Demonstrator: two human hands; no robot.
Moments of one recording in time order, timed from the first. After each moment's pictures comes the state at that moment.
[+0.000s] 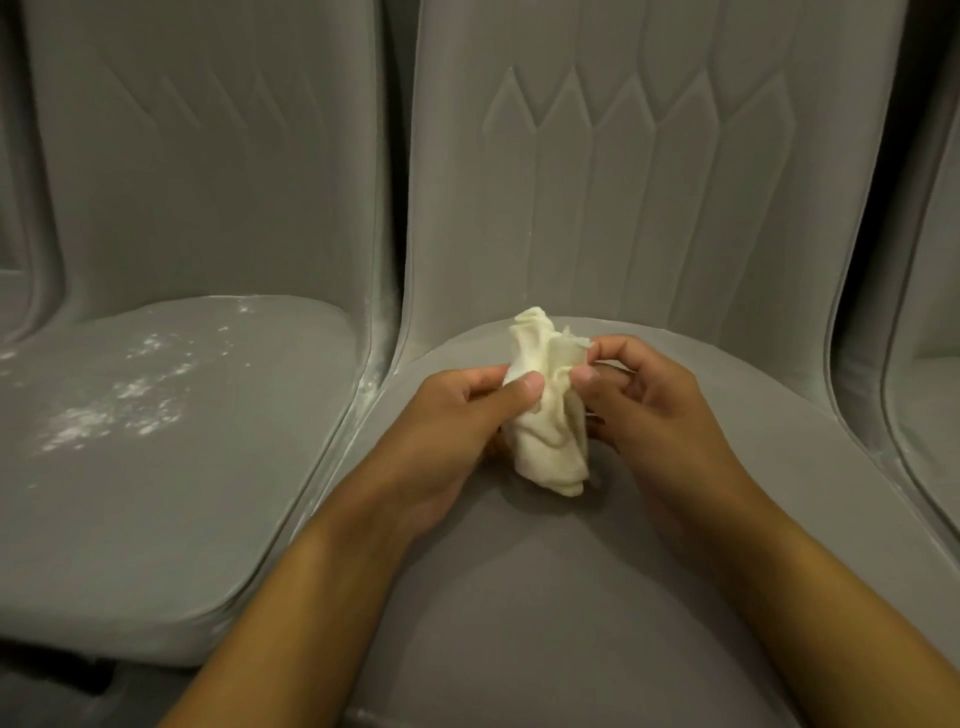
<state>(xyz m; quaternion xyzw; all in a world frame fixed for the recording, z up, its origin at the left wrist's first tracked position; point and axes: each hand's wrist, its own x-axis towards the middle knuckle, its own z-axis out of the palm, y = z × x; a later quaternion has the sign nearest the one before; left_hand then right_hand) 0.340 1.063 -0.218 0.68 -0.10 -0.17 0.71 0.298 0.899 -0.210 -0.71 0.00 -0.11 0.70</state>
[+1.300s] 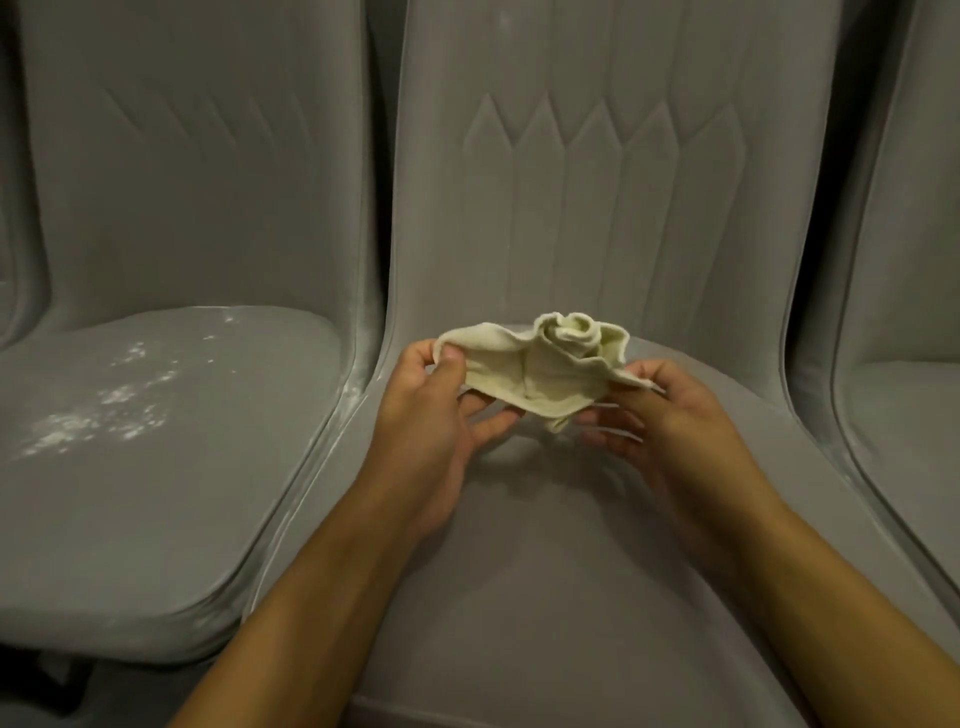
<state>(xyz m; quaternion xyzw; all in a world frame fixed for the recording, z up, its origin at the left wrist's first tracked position) 0.317 1.046 -0.202 0.53 -0.02 -0.05 0.85 0.282 0.878 -0.210 -0.65 0.09 -0.12 0.75</state>
